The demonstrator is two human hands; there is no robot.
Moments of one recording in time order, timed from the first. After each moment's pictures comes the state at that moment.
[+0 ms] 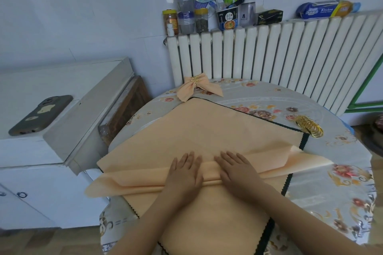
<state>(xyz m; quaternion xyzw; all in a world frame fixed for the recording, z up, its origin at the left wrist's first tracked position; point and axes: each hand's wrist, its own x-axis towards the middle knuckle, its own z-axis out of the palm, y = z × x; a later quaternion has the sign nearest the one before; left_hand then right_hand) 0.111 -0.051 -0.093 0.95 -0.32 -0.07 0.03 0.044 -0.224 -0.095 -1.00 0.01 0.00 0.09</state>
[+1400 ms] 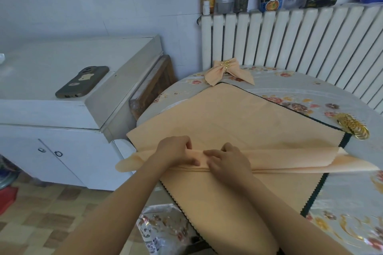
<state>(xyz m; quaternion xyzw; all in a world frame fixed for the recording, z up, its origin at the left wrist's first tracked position) 0.150 0.024 -0.052 0.97 -0.20 -0.11 0.07 0.067 -0.137 -0.085 -0.97 0.05 0.00 0.22</state>
